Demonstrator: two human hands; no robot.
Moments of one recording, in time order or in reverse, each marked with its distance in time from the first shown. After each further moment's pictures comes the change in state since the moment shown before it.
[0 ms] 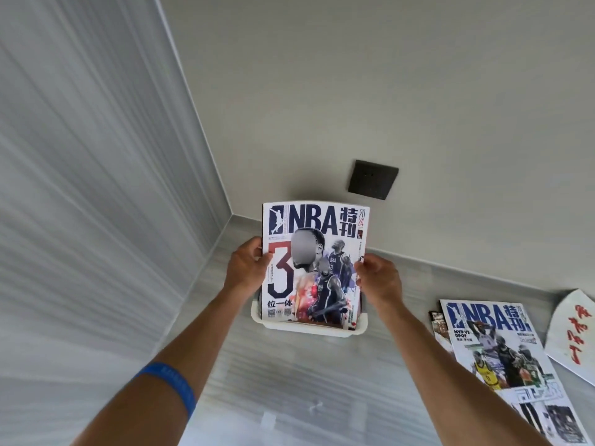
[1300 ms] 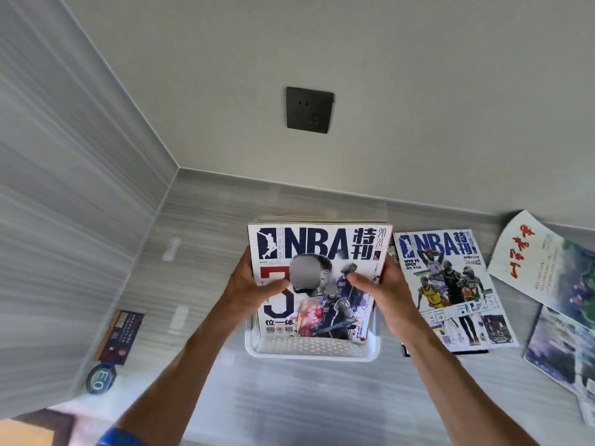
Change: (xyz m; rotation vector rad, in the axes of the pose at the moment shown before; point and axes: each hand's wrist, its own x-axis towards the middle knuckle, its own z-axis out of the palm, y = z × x) left_hand -0.127 -0.010 0.091 -0.336 -0.404 -0.146; right_hand -0.078 0.128 -0.098 0.459 -0.289 0.116
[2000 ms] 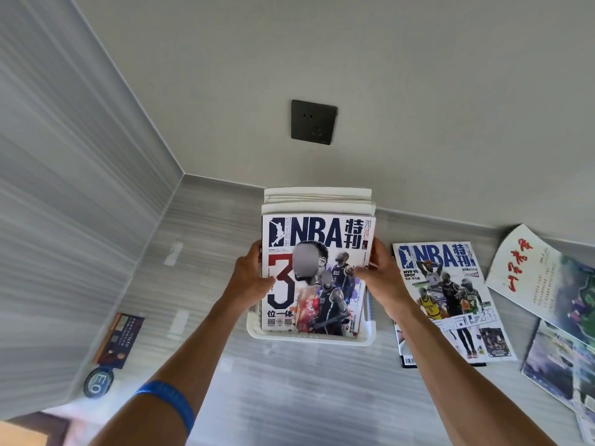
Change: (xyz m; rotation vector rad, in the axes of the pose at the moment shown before) left_hand 0.033 0.000 -0.002 0.417 0.095 0.010; right_hand 0.042 -0.009 -0.002 -0.121 0.019 -0.034
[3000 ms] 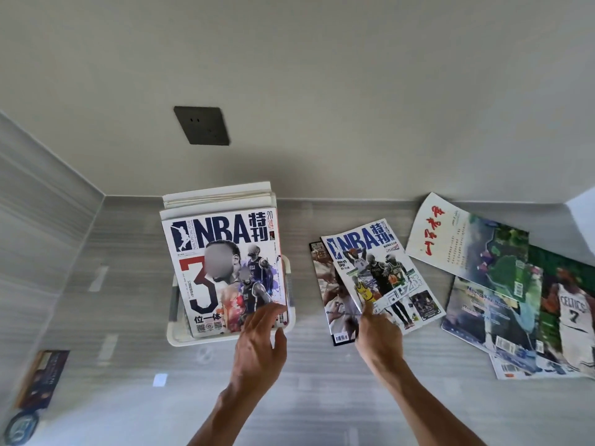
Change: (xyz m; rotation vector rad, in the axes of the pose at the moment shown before) left_hand -0.124 0.059 0.164 0.264 0.087 0.432; right_hand -0.105 0.119 -0.112 -1.224 0.184 0.267
